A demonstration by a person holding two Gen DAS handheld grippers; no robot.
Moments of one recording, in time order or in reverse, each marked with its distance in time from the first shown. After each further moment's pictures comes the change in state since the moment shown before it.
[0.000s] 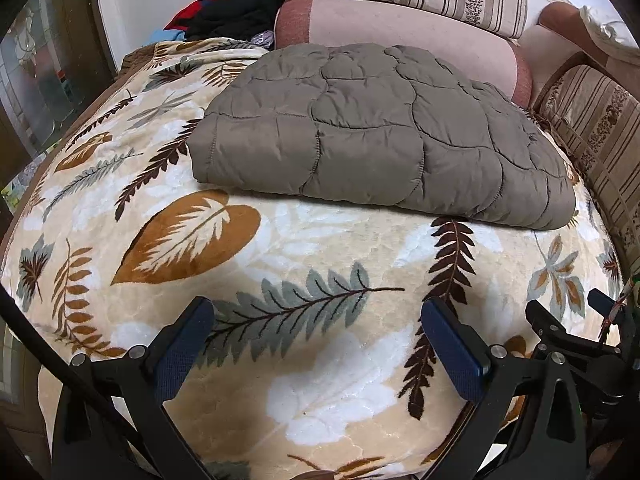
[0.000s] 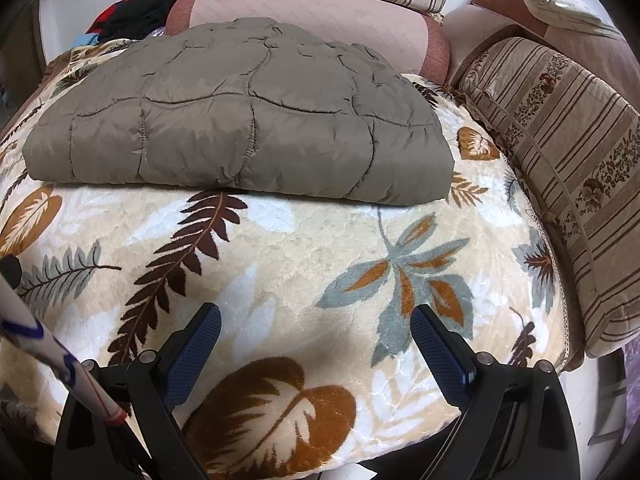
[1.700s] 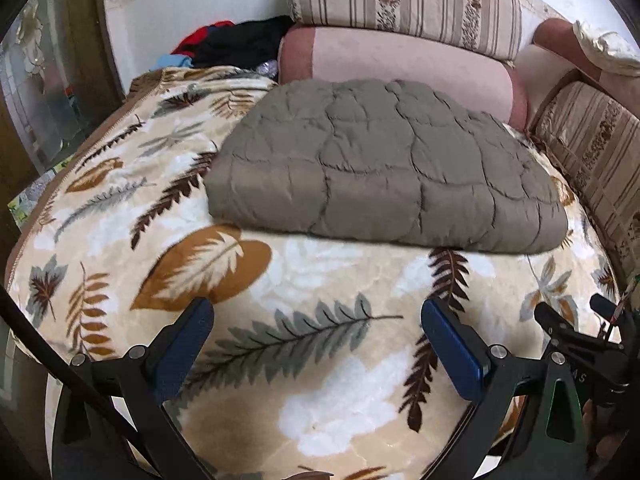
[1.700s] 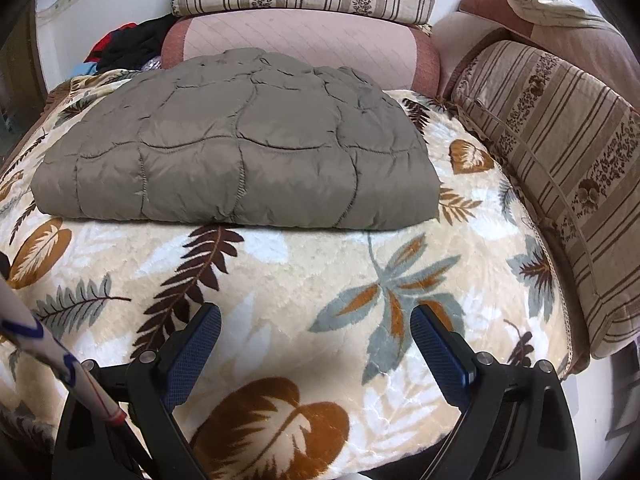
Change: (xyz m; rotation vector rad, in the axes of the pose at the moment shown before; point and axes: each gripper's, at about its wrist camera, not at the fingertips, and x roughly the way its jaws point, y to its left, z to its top) left arm -0.024 0.005 0.011 0.007 -0.081 0.000; right arm -0.015 -0.019 0.008 0.055 -0.066 0.025
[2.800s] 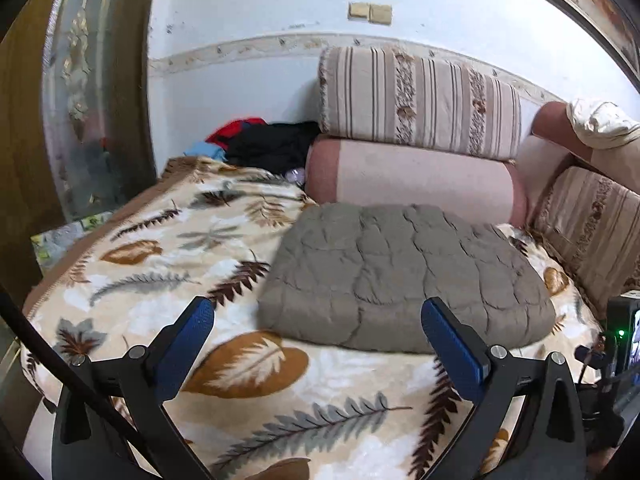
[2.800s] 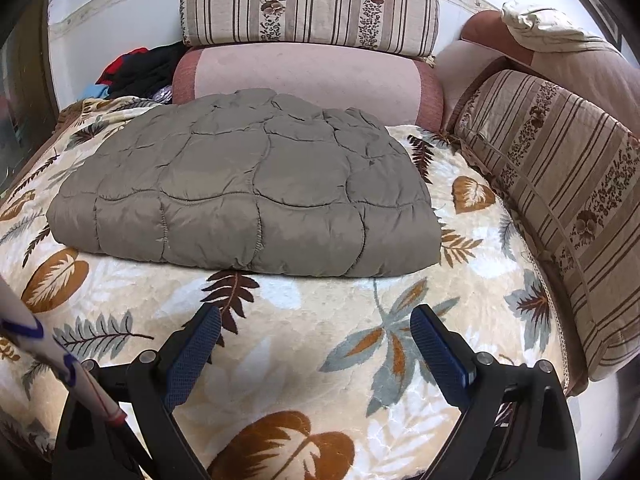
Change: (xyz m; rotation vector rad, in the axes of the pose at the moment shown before) left arm -0.077 0.039 0.034 -0.057 -0.357 0.028; right arm -0.021 0.008 0.025 -0.010 -0.106 0.027
